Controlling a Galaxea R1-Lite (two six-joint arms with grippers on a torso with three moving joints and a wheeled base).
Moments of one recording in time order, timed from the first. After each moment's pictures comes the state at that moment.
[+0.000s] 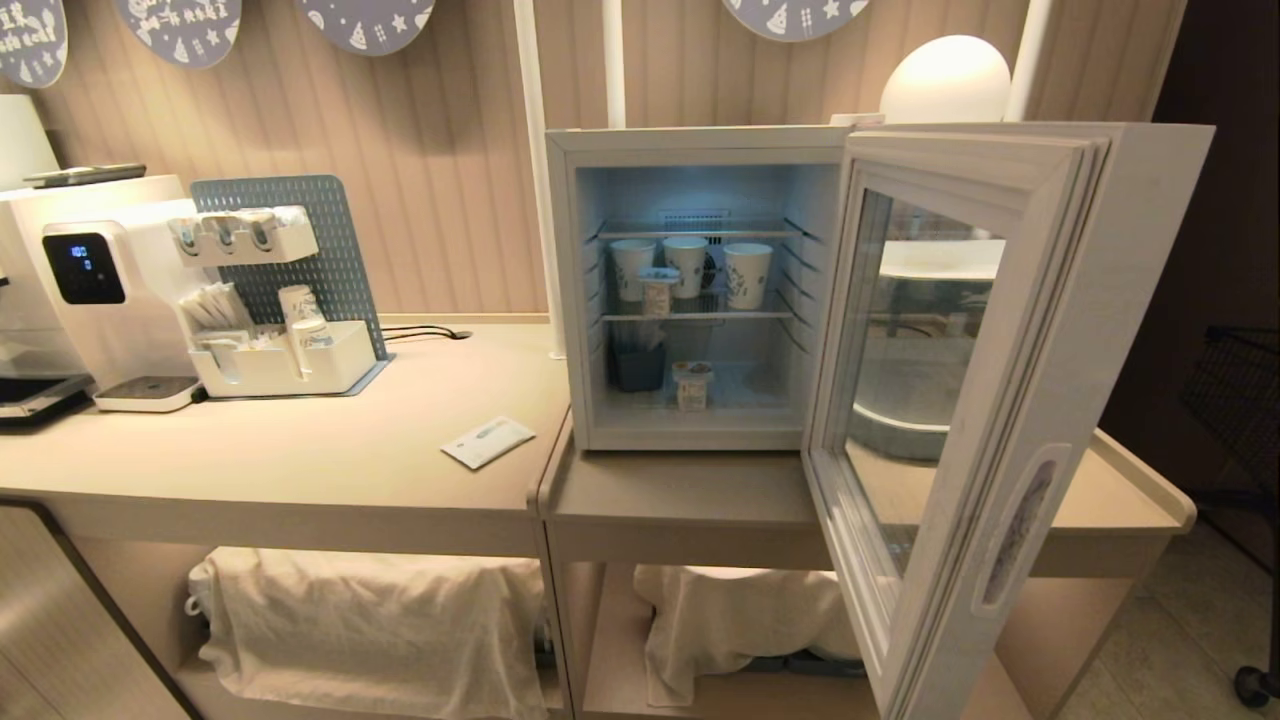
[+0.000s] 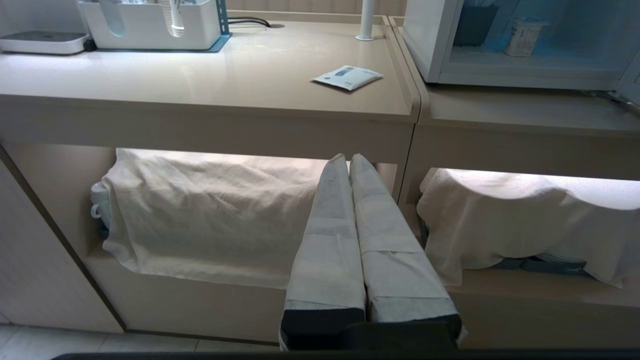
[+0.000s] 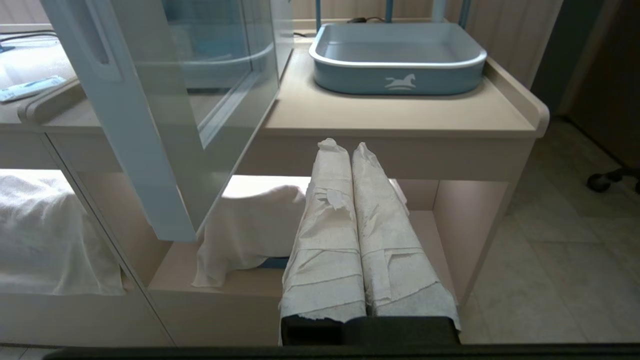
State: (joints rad) left arm 0.00 0.00 0.00 0.00 0.01 -0.03; right arm 0.00 0.00 -0.01 0.04 0.00 -0.03
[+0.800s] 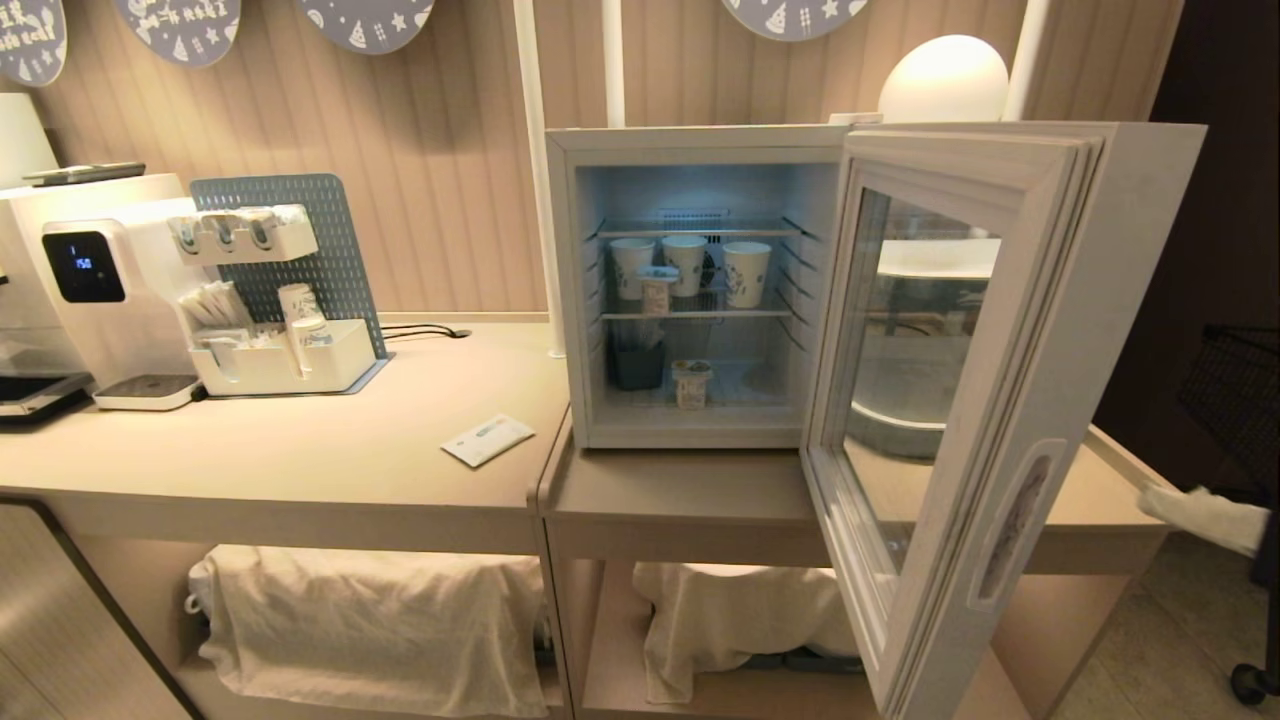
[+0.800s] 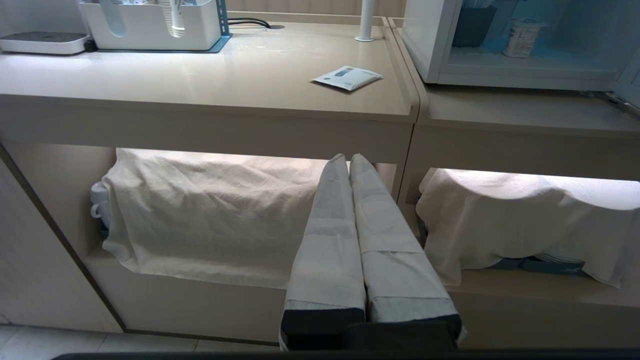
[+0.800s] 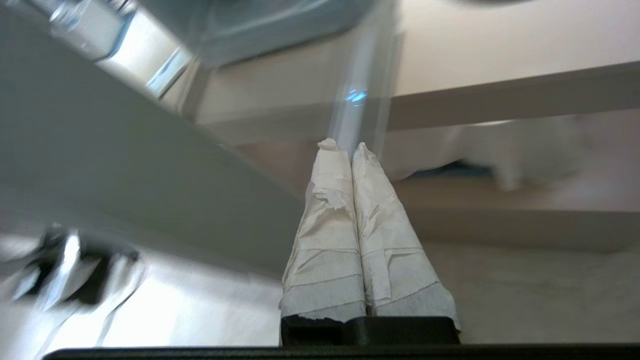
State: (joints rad) left arm 0.00 0.00 0.00 0.00 0.01 -0.03; right arm -0.01 1.11 -0.52 -0.14 0.28 0.34
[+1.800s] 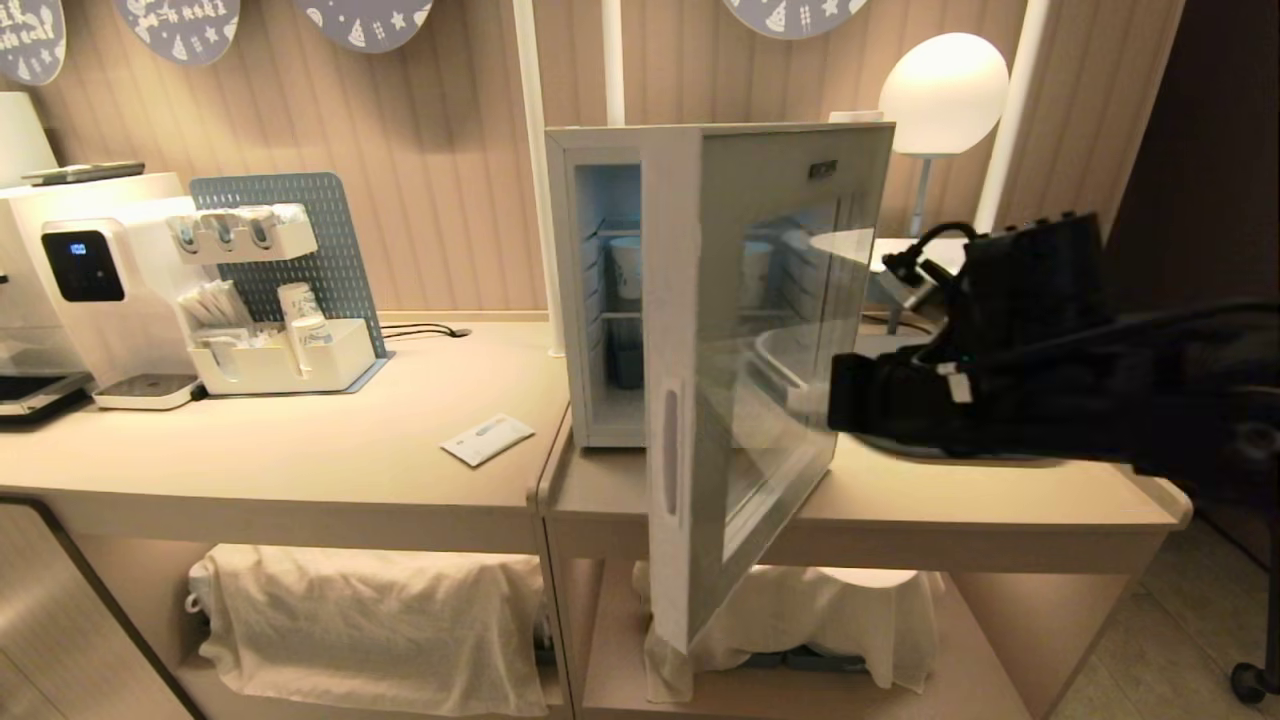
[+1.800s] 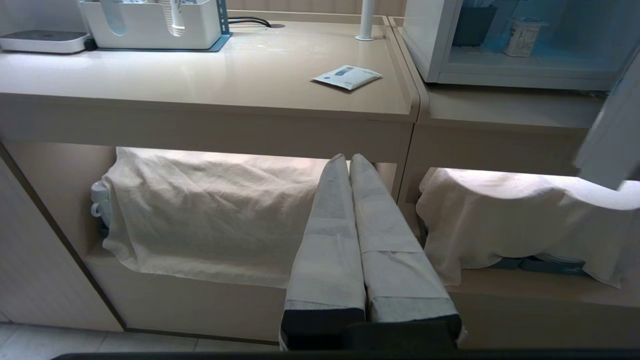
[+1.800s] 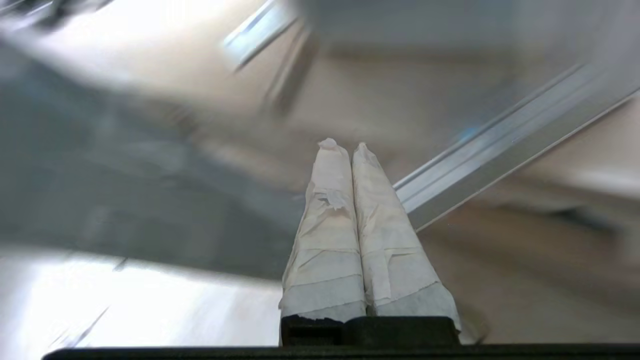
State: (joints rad) left arm 0.00 0.00 0.00 0.00 0.01 -0.04; right arm 0.53 1.74 -1.11 -0.13 0.07 0.44
